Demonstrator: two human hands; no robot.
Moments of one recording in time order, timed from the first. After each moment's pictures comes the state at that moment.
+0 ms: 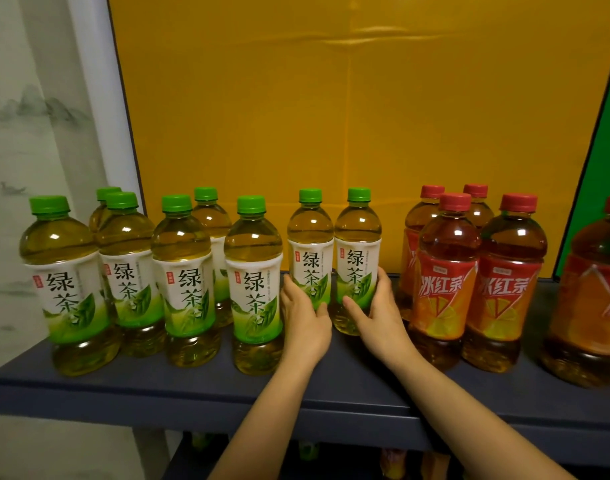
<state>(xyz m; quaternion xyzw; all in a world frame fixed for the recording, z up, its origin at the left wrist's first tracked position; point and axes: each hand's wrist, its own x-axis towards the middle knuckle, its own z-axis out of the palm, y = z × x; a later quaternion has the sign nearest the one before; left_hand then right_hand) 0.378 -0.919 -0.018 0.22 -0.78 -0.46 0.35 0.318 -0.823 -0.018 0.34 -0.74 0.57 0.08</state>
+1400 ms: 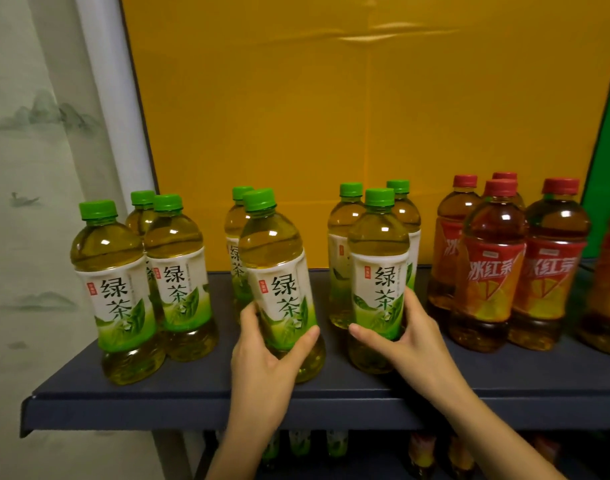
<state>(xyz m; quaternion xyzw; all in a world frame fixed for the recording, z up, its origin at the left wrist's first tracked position) 0.507 -0.976 -0.024 0.14 -0.74 -0.50 0.42 0.398 -0.826 -0.021 0.34 -0.73 0.59 0.06</state>
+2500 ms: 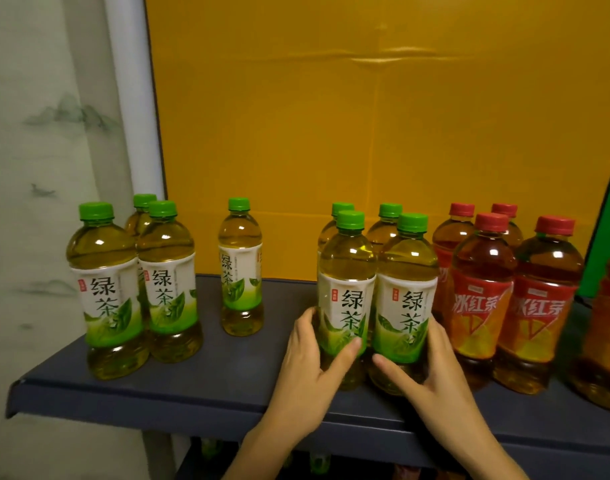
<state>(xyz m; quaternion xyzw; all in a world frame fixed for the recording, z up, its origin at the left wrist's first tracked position) 0.457 -0.929 -0.027 0.06 -0.82 -0.46 0.33 0.381 -0.778 -0.024 0.36 -0.73 0.57 0.12</state>
